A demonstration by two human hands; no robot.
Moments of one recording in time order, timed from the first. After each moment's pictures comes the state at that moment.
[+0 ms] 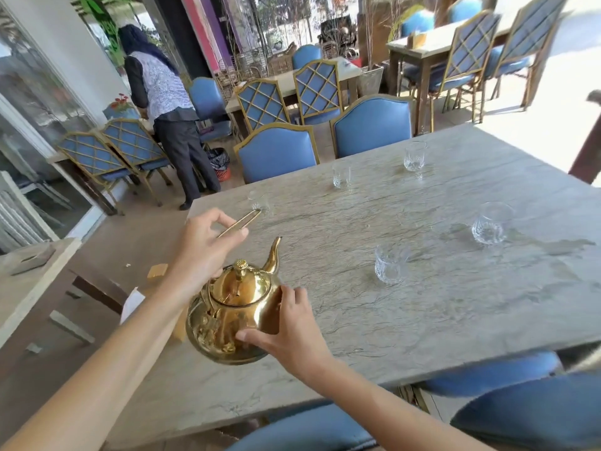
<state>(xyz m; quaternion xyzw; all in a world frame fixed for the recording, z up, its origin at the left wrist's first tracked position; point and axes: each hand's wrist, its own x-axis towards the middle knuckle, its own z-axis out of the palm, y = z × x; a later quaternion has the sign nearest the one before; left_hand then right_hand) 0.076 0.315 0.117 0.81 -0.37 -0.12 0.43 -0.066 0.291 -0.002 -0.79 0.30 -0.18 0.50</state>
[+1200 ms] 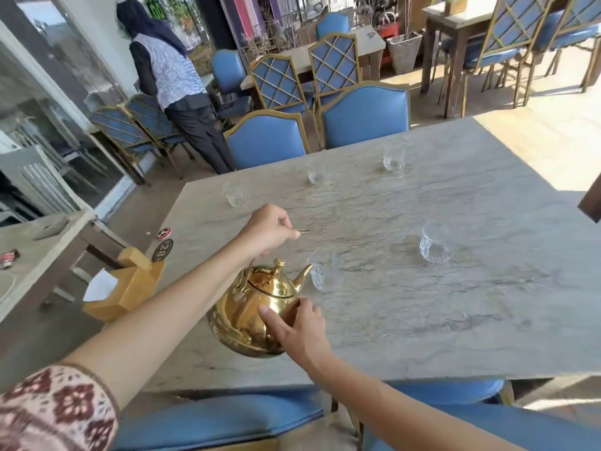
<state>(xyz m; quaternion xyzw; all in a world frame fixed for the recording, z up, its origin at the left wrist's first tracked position) -0.082 0.112 0.099 0.90 -0.35 -0.17 0.20 -0.206 0.151 -0.025 -0.70 0.37 -0.07 0.61</state>
